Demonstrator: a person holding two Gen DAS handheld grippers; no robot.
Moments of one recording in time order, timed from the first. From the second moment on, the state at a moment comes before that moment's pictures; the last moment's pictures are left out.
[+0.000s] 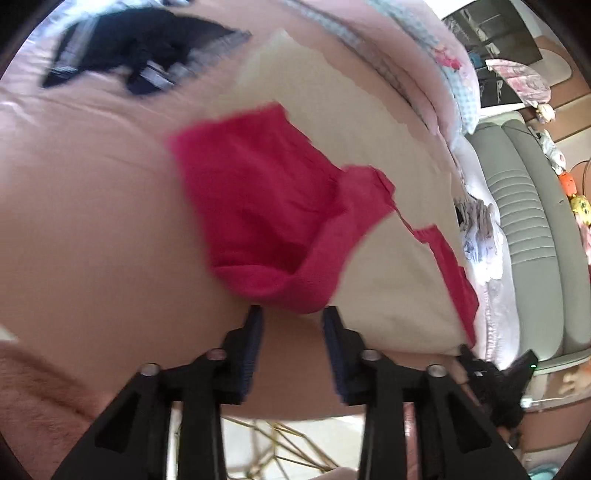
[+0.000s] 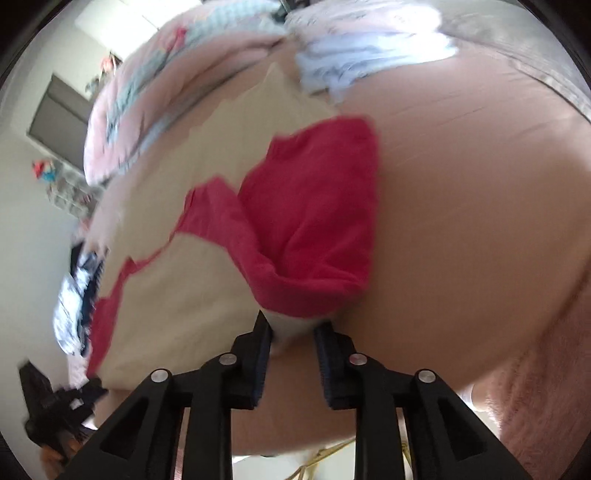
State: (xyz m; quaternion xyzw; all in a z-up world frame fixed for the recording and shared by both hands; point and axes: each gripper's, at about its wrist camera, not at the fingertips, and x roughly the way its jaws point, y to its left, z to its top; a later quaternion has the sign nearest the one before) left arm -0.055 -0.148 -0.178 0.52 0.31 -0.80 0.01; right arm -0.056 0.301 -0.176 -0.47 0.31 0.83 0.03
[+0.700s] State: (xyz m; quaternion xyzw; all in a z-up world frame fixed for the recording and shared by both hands) left arm -0.118 -0.124 -0.200 0.53 0.21 -0.82 -0.04; right arm -0.088 0.249 -0.162 -0.43 0.10 0.90 -0.02
